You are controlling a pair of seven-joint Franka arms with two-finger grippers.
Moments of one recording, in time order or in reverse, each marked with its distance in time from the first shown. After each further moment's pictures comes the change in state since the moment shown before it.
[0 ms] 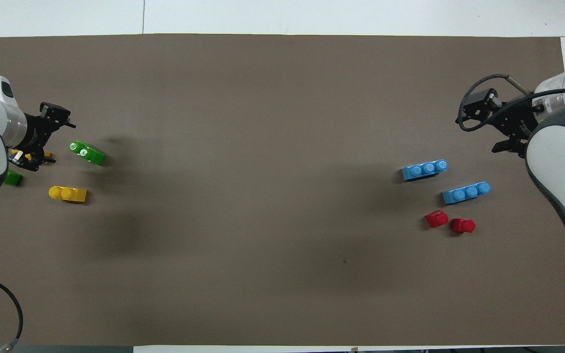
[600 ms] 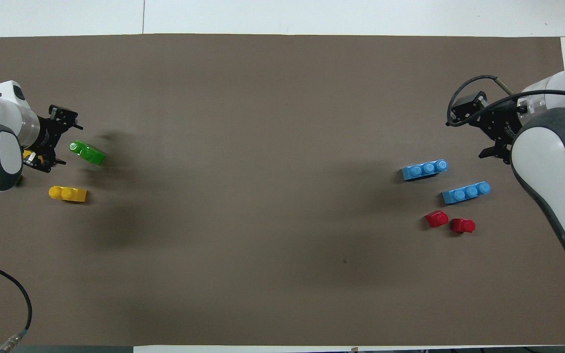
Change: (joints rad) left arm -0.001 0.047 -0.005 -0.005 0.000 0.034 -0.073; right arm 0.007 0.015 -0.002 -0.039 0.019 0.031 0.107
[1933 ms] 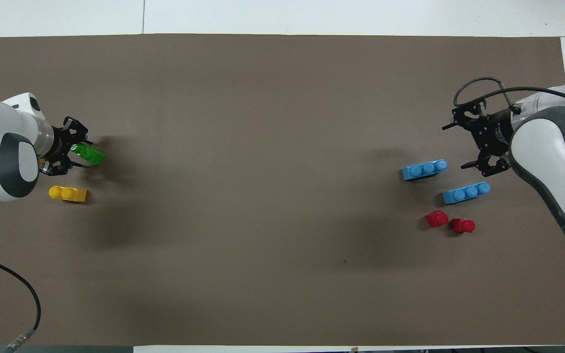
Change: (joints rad) left arm -0.002 0.016 -0.004 -0.058 0.000 0.062 -0.002; right arm -0.054 0.059 -0.005 -0.073 0.134 0.065 0.216
